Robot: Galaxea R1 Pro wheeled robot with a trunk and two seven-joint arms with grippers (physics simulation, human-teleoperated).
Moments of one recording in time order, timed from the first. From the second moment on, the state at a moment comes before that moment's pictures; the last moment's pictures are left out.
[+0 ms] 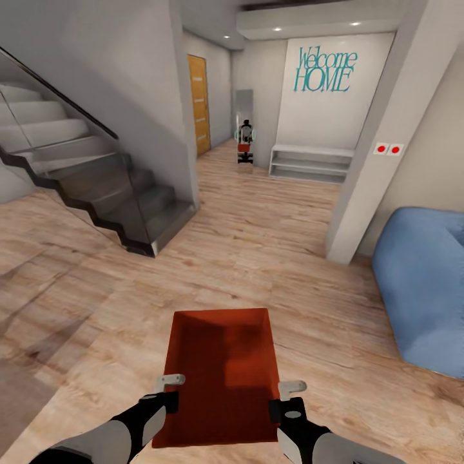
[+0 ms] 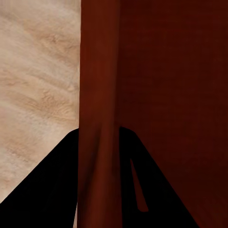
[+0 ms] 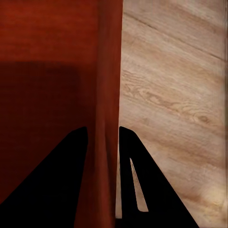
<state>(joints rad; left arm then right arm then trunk) -0.69 -0.07 -0.18 -0.07 0.26 0.07 0.17 -0.67 0.17 1.45 0.00 -1.32 -0.09 -0.28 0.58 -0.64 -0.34</state>
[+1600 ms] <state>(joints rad) -0.69 -0.07 -0.18 -0.07 0.25 0.07 0.17 -0.67 0.17 1.45 0.00 -1.32 -0.10 -0.28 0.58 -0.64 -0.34</state>
